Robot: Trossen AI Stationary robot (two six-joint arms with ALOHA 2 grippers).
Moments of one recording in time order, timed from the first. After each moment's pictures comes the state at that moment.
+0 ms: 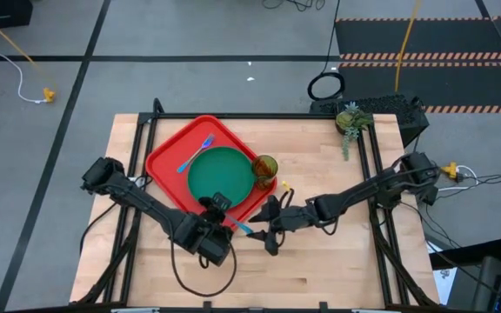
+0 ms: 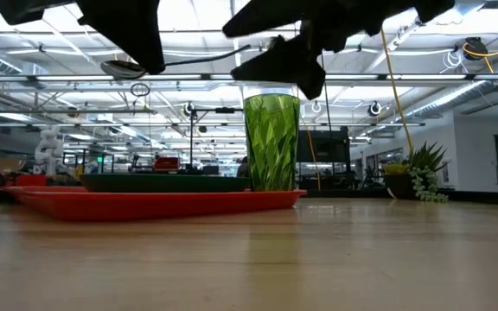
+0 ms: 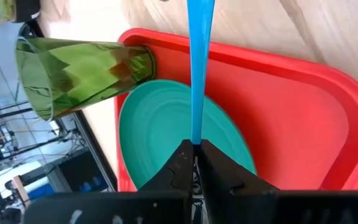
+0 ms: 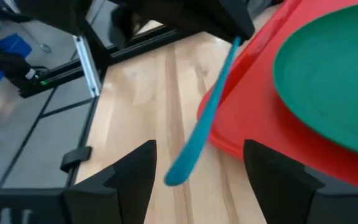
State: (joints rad) left arm -0.52 1.79 1.50 -1.17 -0.66 0.16; right arm 0.33 1.68 0.95 0.29 0.18 0.52
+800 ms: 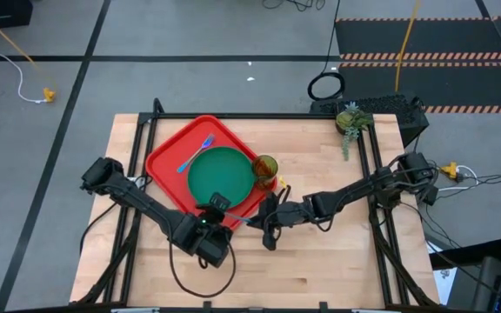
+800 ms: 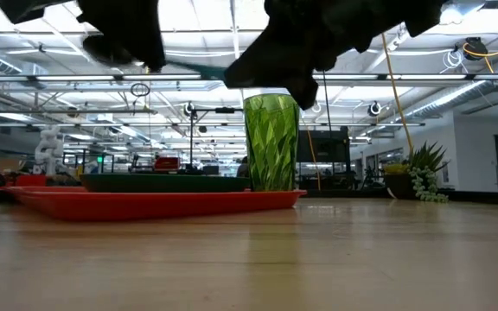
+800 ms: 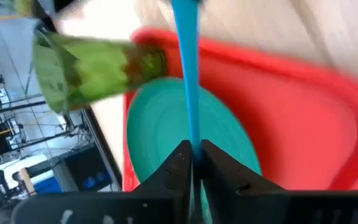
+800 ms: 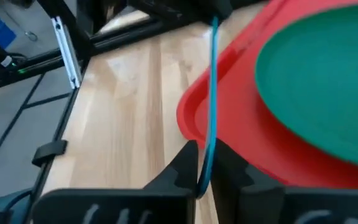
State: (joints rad) left arm -0.53 1.79 1.50 -1.16 -0.71 0.12; right arm 0.29 1.70 0.94 0.30 0.15 0.45
